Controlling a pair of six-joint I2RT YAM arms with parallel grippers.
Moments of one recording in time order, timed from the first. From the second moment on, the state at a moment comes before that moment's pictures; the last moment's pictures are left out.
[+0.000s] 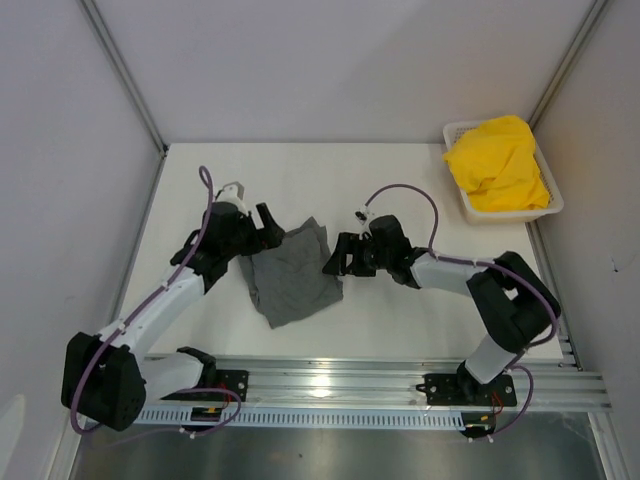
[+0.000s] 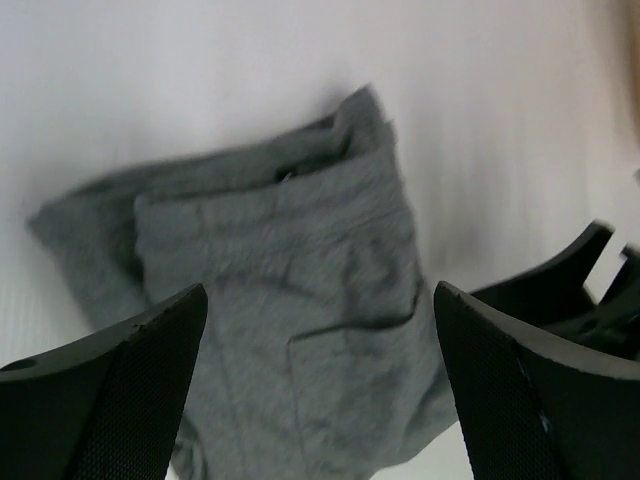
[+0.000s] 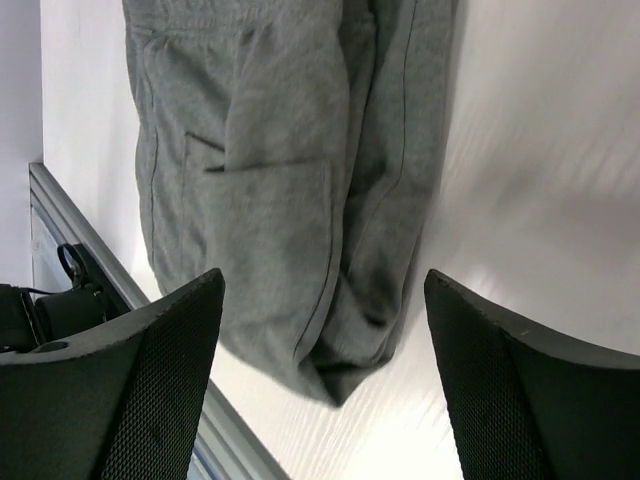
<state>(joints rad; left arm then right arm) -0.34 1.17 0.81 -0.18 0.03 -0.52 0.65 1.61 0.79 0.20 -0.34 0.65</state>
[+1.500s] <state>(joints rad) -0.08 1.11 0.44 -0.25 -0.06 -0.66 0.85 1.92 0.90 0.46 -0.34 0.78</state>
